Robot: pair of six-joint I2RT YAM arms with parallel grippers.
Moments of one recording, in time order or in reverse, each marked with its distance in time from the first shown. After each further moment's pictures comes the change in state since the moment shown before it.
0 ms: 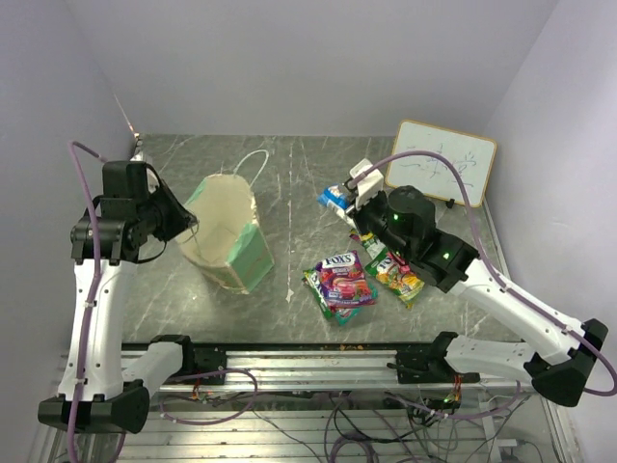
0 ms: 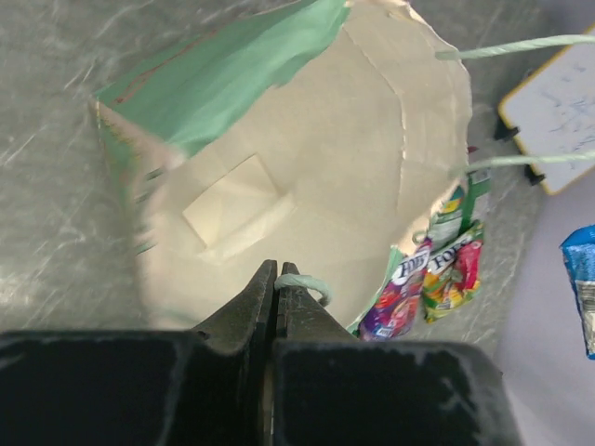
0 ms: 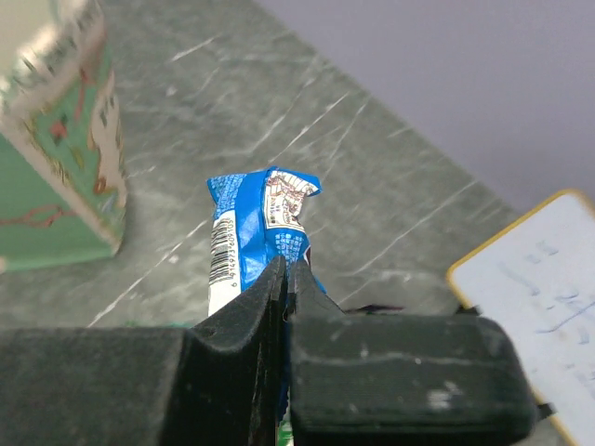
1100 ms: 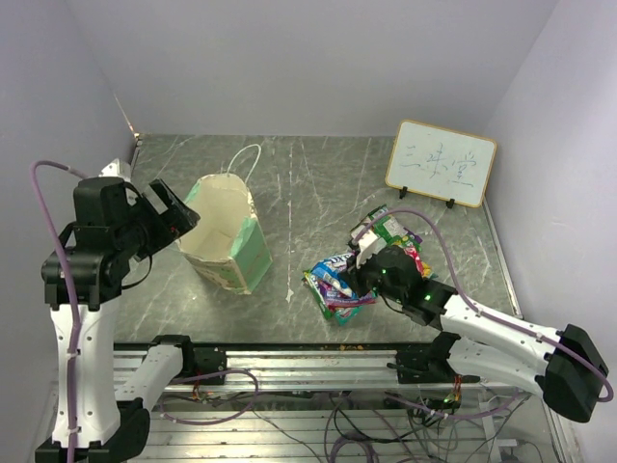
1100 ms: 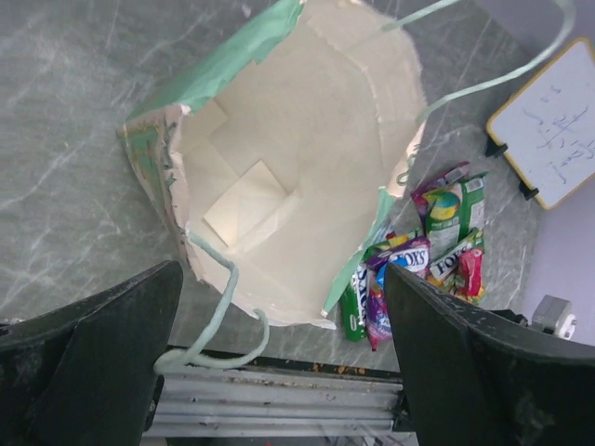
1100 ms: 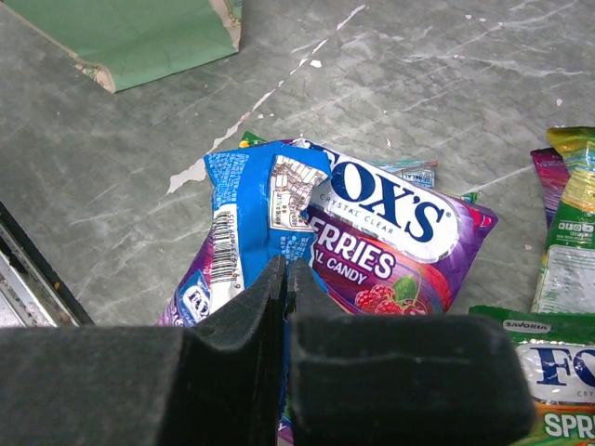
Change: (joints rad) left arm 0.000 -0.138 0.070 -0.146 -0.087 0.022; right arm 0.000 -0.146 -0.660 0.248 -0.272 0.381
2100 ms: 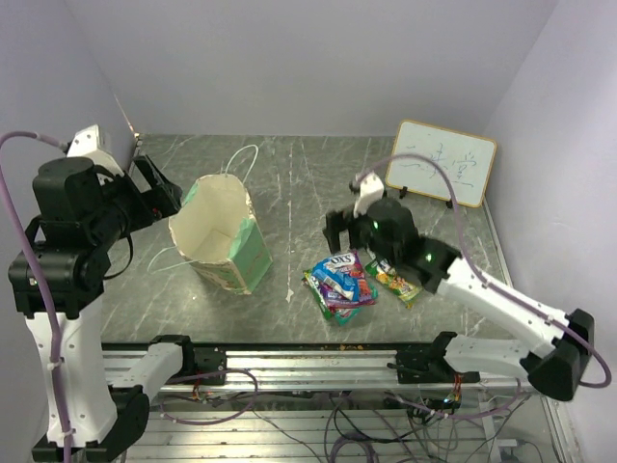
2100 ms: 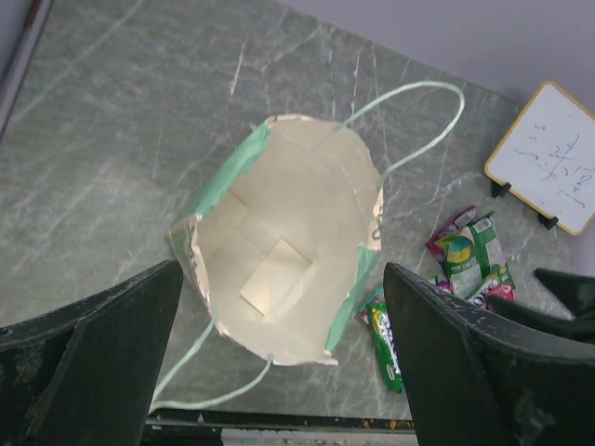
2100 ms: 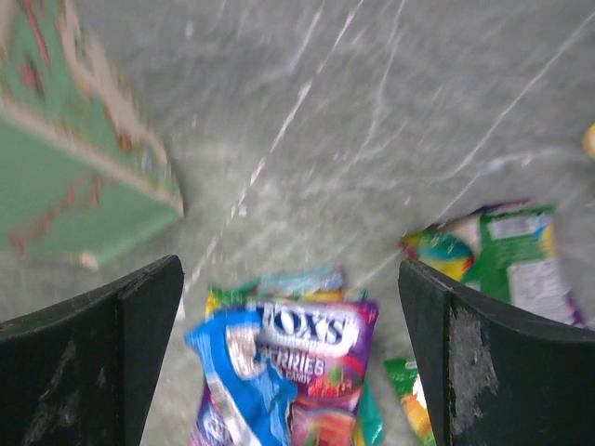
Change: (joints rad) left arm 0.000 0.092 0.306 -0.014 -0.062 0.195; right arm 0.000 0.124 0.415 -0.242 0.246 0.062
